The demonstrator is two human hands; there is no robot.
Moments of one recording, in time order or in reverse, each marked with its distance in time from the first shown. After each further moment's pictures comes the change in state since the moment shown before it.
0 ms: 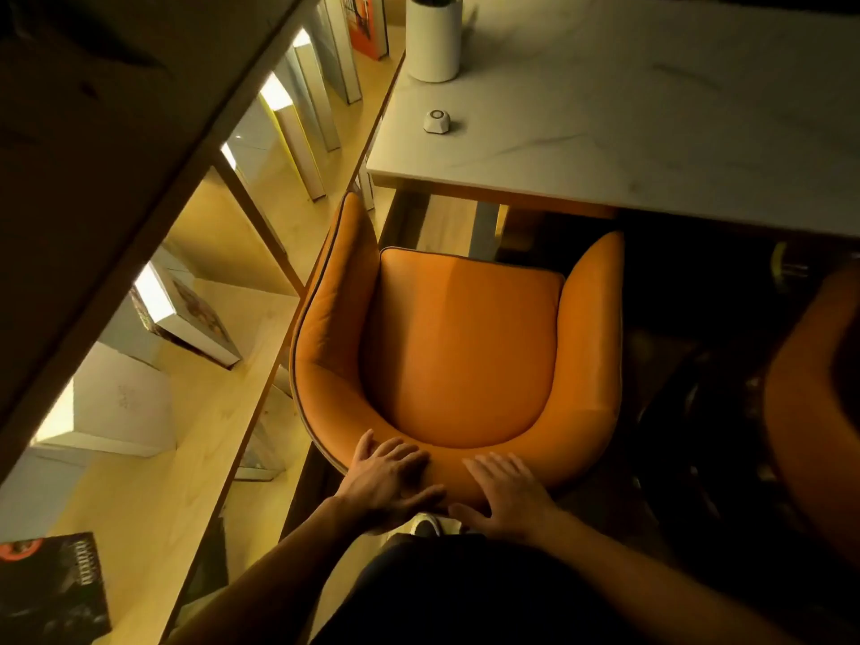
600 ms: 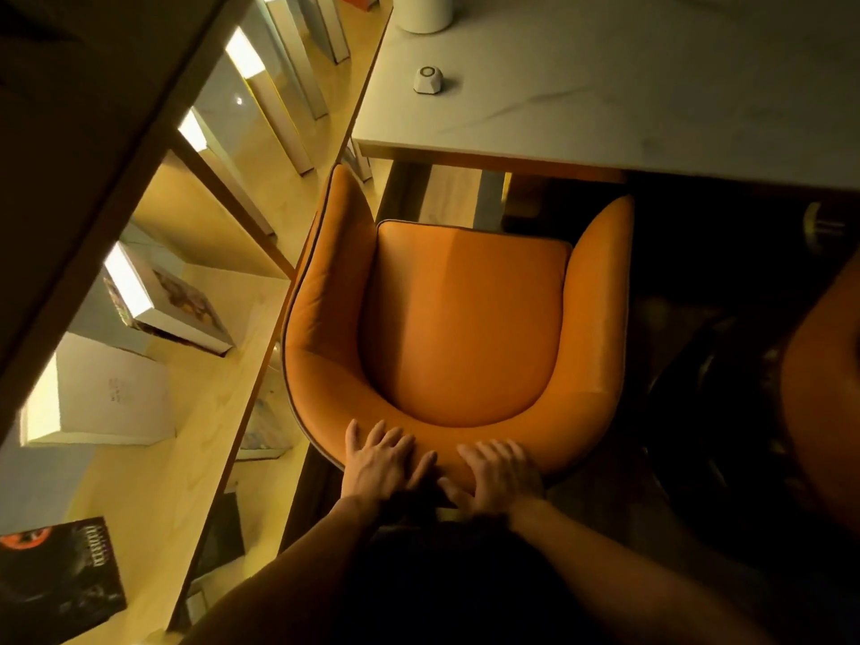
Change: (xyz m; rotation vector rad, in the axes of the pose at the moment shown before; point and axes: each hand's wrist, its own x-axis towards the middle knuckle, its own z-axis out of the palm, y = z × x) left_hand 0.018 0.022 0.021 0.097 0.176 -0.238; right_hand 0.014 0.002 0.020 0.124 0.112 0.153
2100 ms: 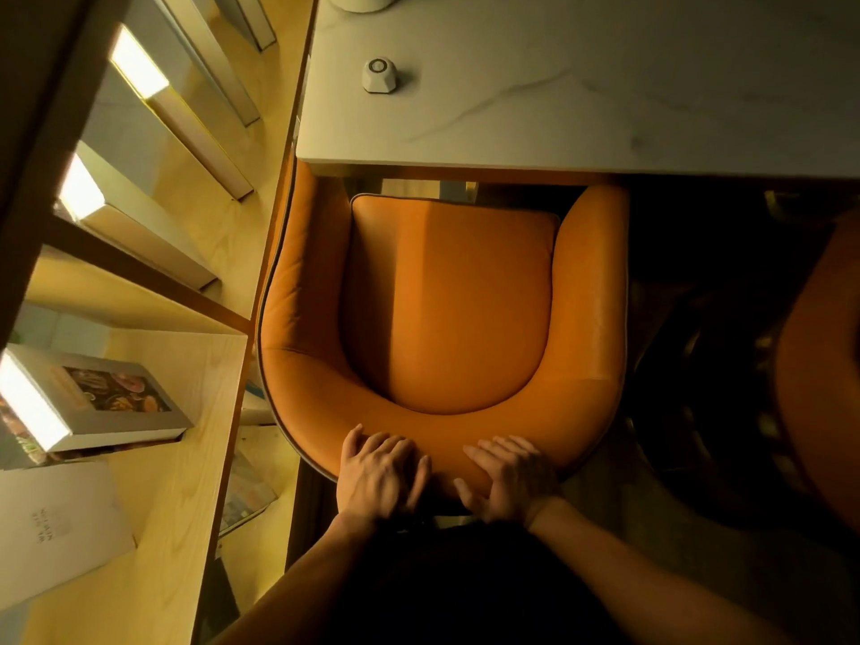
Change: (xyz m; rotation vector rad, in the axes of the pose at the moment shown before) left_hand 0.103 -0.035 -0.036 -0.062 0.134 0.142; right_hand 0.077 0.015 -0.055 -0.018 0.366 -0.070
